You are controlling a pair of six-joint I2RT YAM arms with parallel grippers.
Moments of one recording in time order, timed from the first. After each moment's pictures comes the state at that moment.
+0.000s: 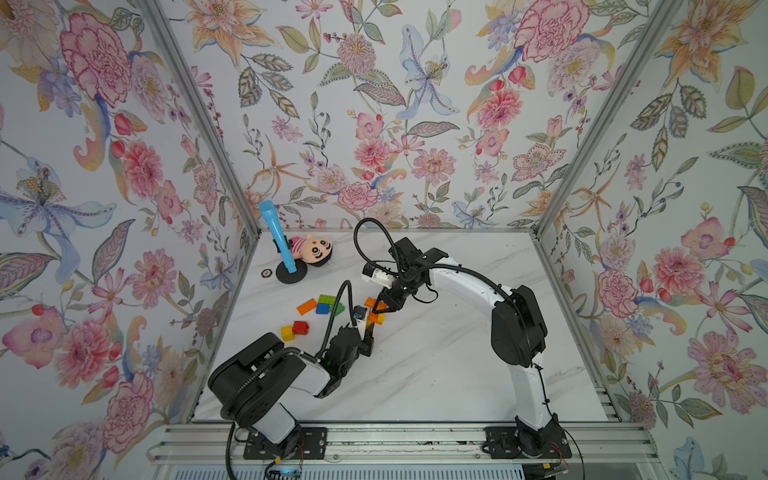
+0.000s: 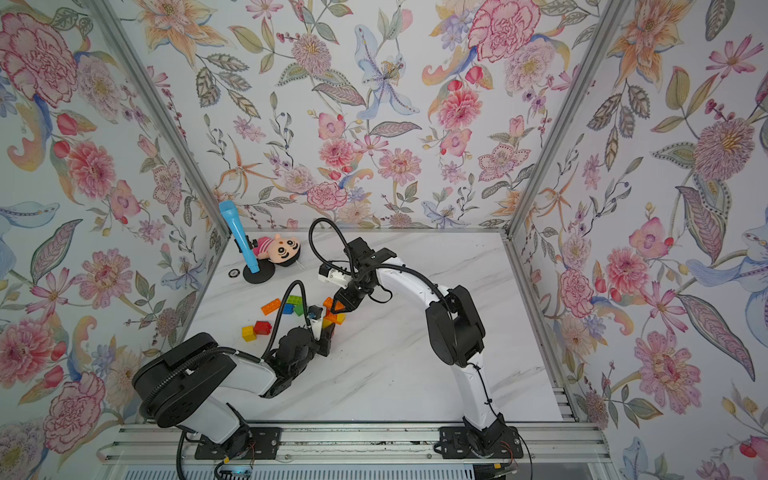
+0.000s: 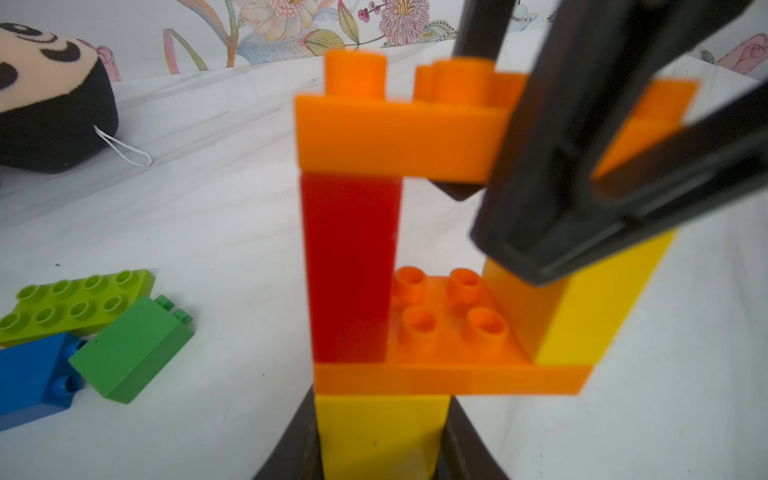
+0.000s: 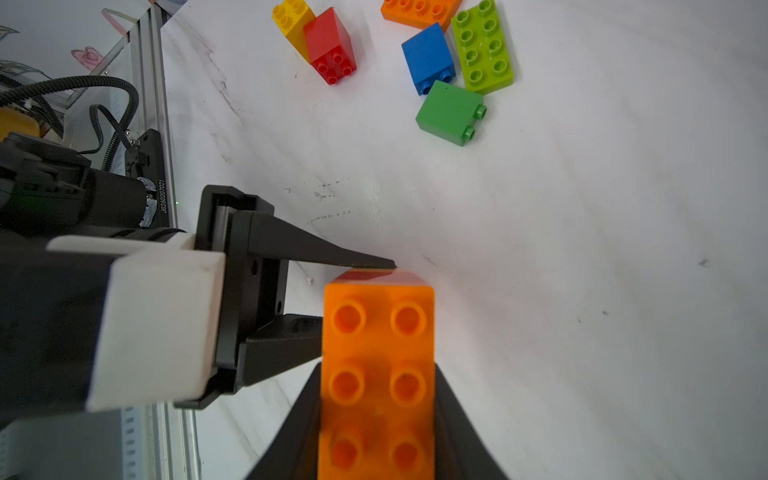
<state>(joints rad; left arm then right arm) -0.74 1.57 0.28 0.87 -0.31 -0.15 0.72 2.13 1.85 -0.89 -0.61 -0.34</state>
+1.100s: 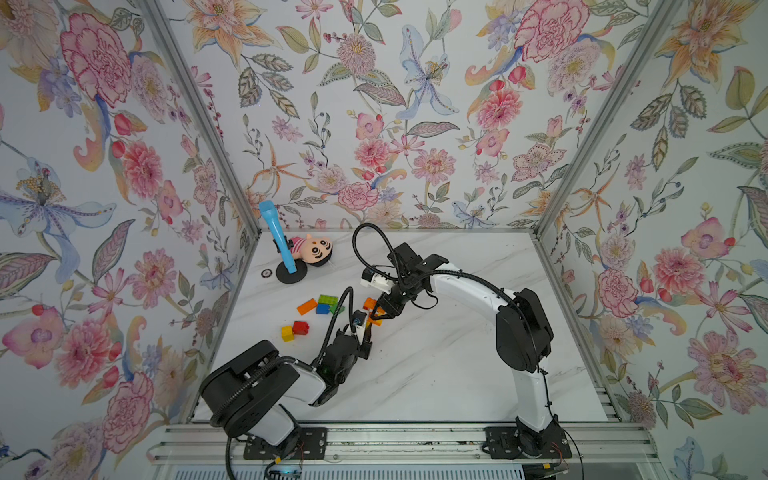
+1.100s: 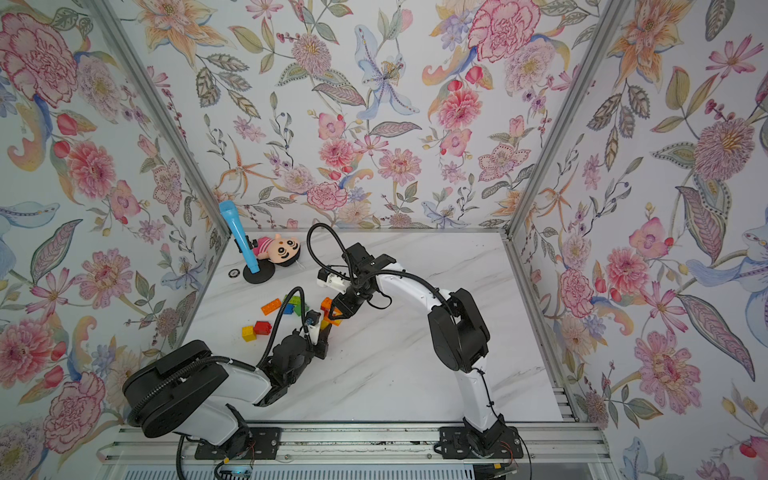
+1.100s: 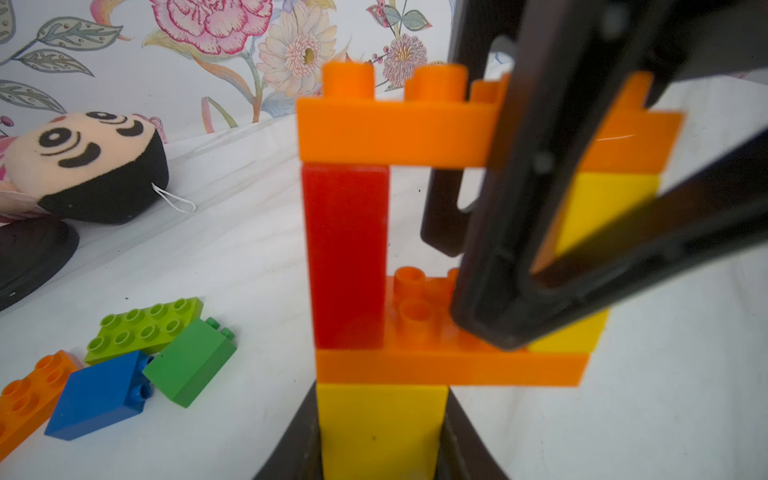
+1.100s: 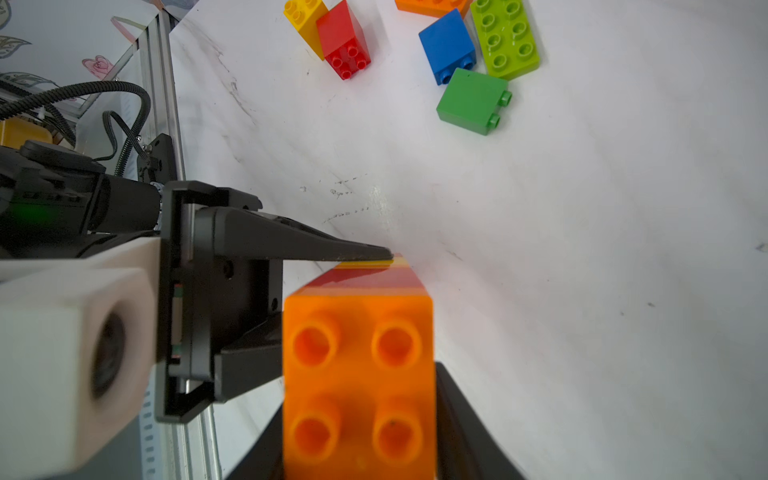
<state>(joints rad) -0.77 1.53 0.21 1.02 -0.38 -0.06 0.74 2.08 1.75 -0.82 -0.61 -0.27</state>
